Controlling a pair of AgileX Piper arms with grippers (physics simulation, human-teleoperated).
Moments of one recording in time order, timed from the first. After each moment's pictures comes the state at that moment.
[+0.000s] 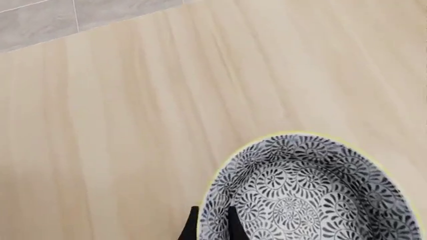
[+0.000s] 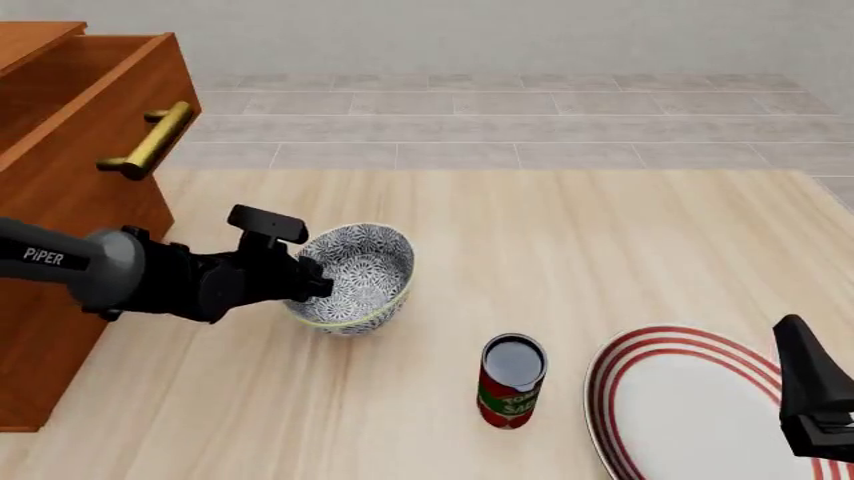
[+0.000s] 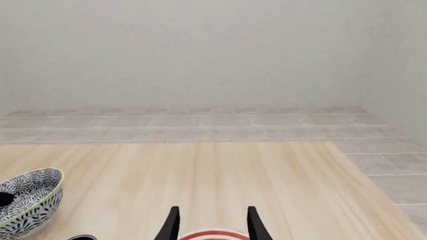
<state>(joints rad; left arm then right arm) -0.31 1.84 -0.80 -0.24 0.04 -0.01 0.00 0.00 -0.02 0.00</state>
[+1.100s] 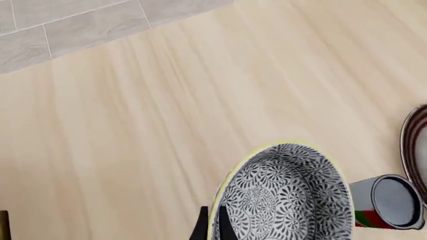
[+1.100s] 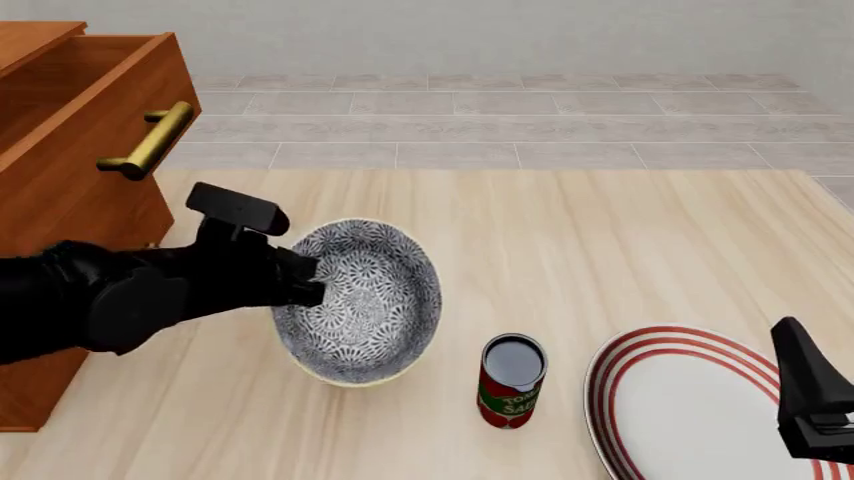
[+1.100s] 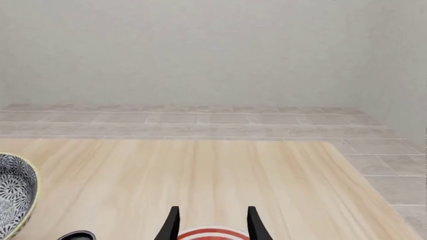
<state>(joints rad) -0.46 1.36 -0.65 0.01 -0.06 -0.01 0.00 0.00 -0.01 -0.02</state>
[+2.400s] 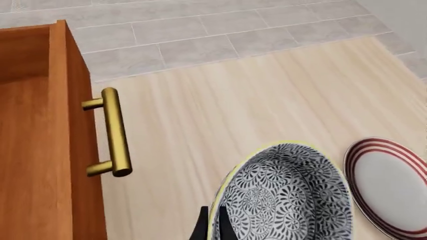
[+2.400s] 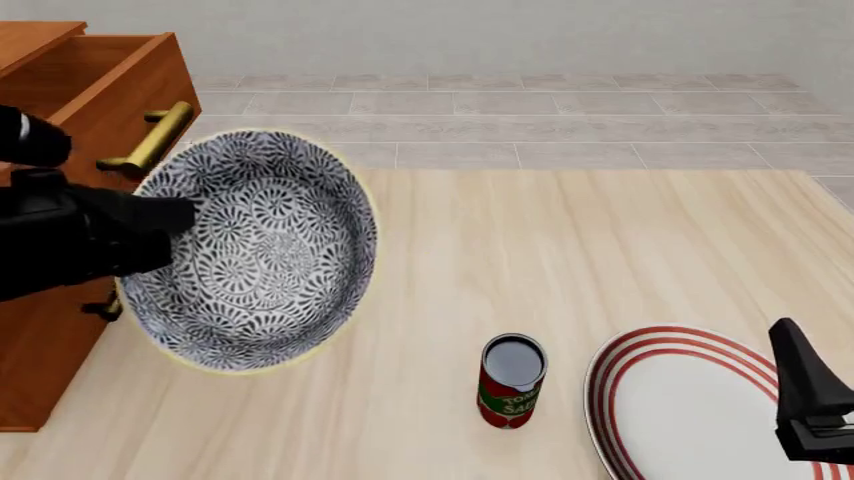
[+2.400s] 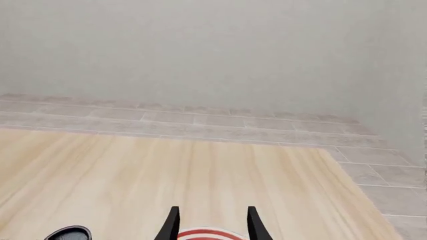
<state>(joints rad) -0.41 0.78 -0.74 0.50 -0.13 0.00 0.00 0.00 -0.01 -0.08</state>
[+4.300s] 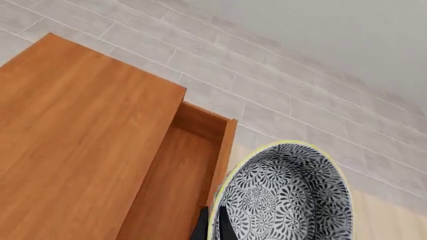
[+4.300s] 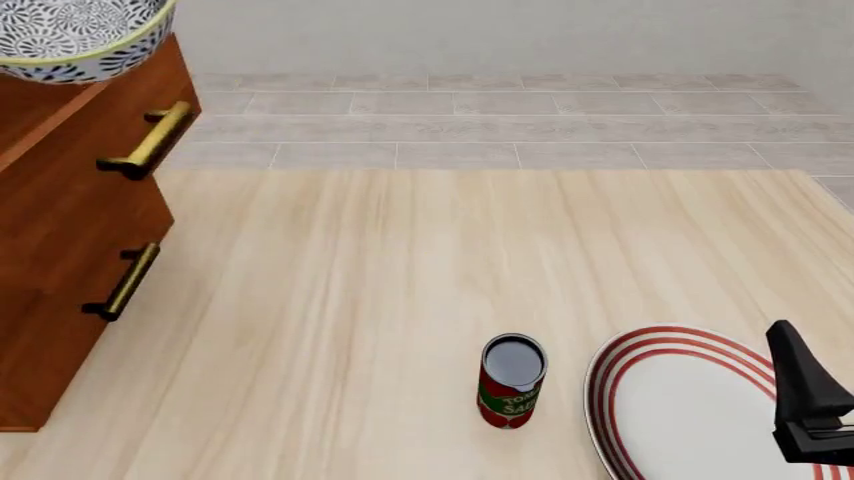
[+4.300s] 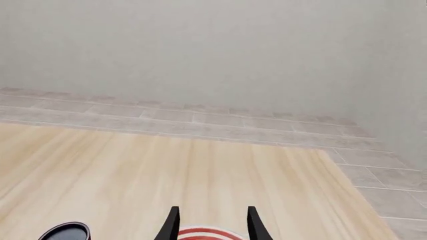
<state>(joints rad) 0.11 1.08 -1.37 0.76 -0.34 0.00 0.00 0.00 -0.01 -0.10</state>
